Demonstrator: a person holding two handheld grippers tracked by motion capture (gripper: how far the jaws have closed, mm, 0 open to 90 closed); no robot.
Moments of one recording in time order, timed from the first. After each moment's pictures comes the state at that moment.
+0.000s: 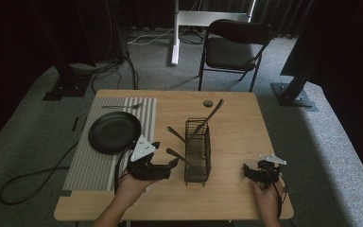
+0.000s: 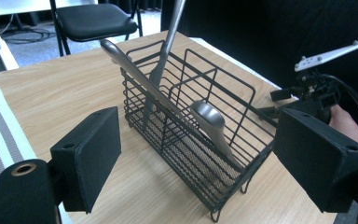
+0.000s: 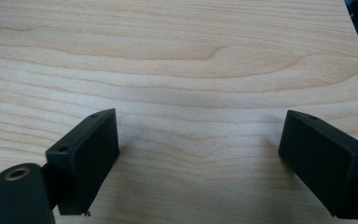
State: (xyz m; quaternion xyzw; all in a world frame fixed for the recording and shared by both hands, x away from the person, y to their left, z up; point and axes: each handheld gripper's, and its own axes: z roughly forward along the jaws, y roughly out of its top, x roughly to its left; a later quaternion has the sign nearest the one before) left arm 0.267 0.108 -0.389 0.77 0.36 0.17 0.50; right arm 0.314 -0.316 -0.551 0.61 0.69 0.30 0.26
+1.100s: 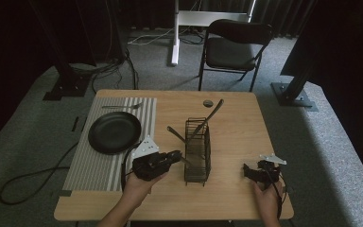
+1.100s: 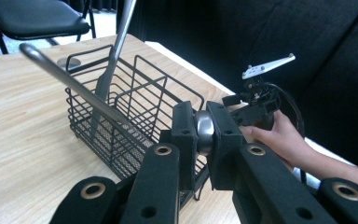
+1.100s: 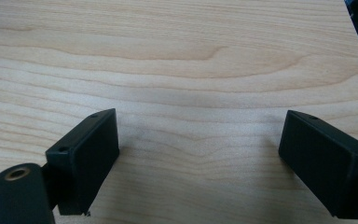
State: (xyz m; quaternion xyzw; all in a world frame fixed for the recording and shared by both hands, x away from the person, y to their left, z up) left arm 0.267 0.097 -0.387 0.77 0.32 0.09 0.54; right arm 0.314 -0.316 -0.551 0.61 0.69 0.30 0.26
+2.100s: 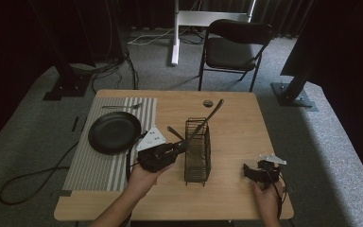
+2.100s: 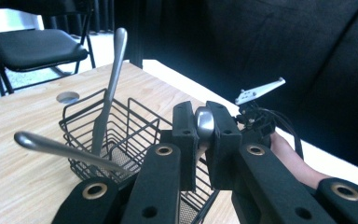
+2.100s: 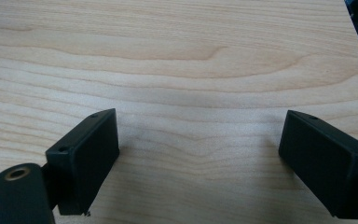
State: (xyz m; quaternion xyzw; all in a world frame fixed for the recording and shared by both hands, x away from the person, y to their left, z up) left arm 0.276 0.084 -0.355 0.77 0.28 0.12 0.56; right arm 0.314 -0.316 -0.551 0.61 0.69 0.30 0.26
